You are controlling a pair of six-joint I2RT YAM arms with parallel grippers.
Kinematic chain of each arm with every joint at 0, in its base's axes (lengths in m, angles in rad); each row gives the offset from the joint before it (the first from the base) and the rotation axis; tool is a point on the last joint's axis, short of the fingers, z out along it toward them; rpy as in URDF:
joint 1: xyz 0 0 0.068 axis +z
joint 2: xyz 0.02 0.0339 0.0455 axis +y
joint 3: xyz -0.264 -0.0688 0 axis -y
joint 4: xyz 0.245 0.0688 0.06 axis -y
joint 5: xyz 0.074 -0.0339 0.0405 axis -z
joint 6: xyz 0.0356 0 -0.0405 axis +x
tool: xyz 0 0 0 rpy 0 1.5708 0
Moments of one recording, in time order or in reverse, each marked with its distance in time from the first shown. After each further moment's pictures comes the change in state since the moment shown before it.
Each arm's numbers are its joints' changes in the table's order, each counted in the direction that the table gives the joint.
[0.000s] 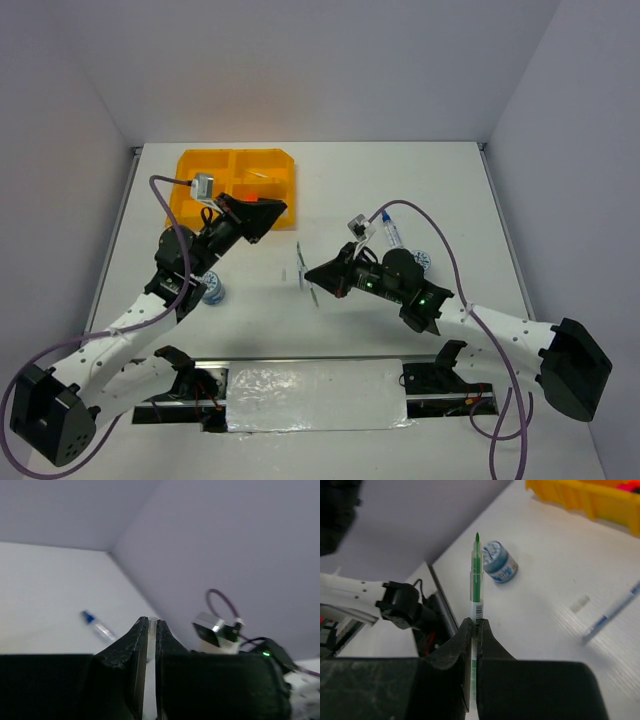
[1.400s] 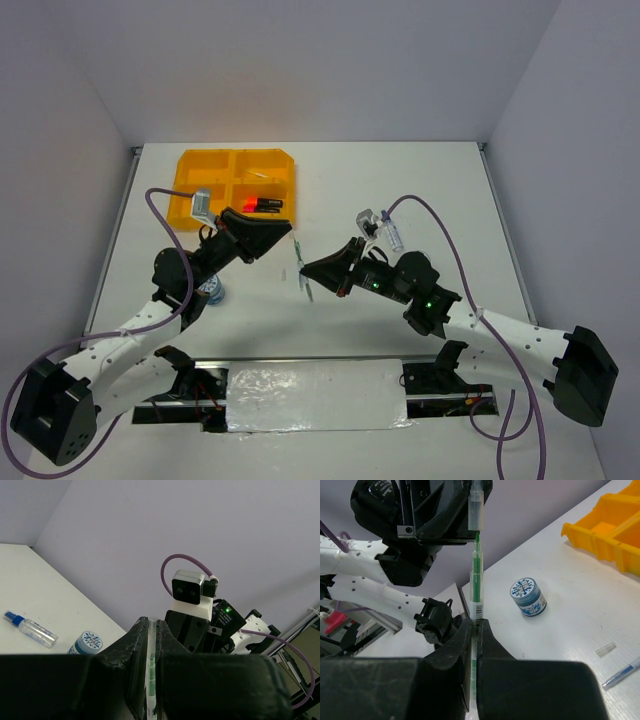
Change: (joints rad) left arm -0.002 -0.012 -0.182 0.476 0.260 -0.242; right arm 0.050 -0.073 0.024 0.163 -0.045 -0.010
